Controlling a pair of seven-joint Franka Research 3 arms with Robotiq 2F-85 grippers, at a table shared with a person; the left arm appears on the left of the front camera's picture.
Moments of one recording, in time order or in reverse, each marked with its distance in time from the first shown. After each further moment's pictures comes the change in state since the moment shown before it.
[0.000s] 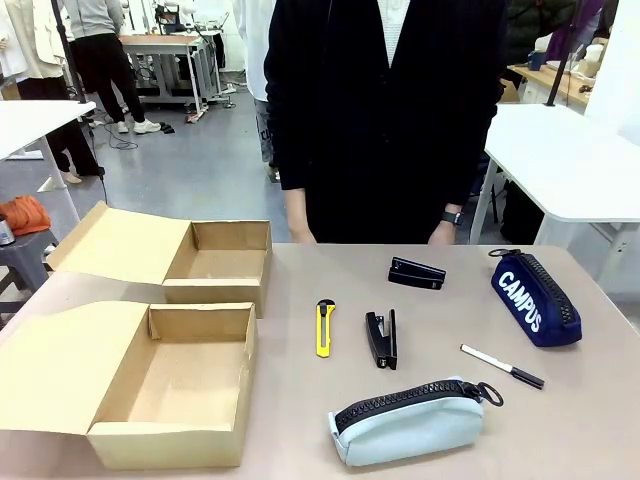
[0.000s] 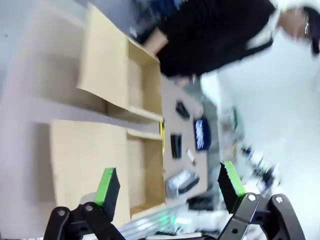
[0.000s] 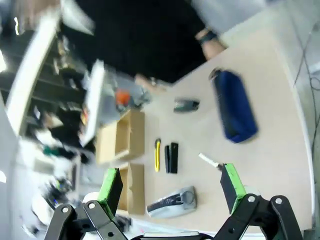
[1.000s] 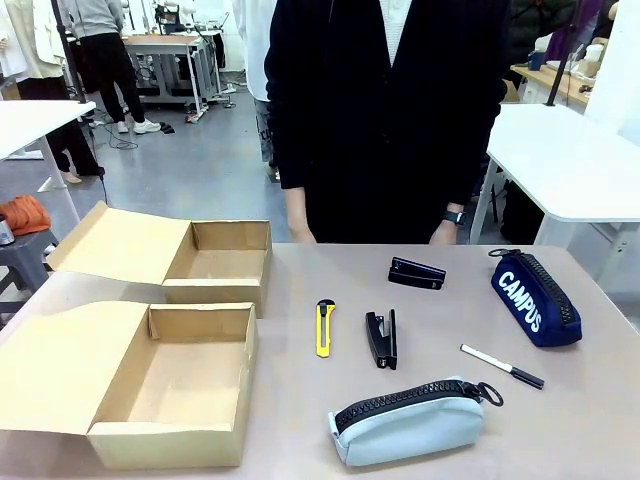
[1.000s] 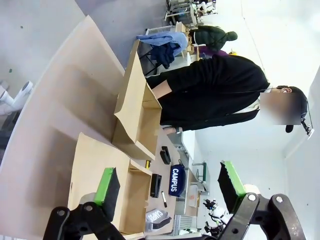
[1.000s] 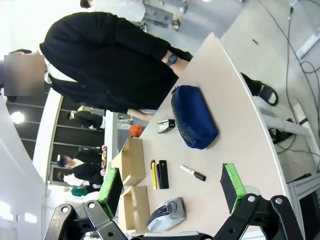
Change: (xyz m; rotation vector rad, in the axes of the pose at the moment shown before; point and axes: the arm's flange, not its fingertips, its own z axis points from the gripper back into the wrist) left arm 0.002 0.064 0.041 -0.049 -0.217 0.262; right arm -0.017 -0.125 0.038 0.024 -0.110 -0.207
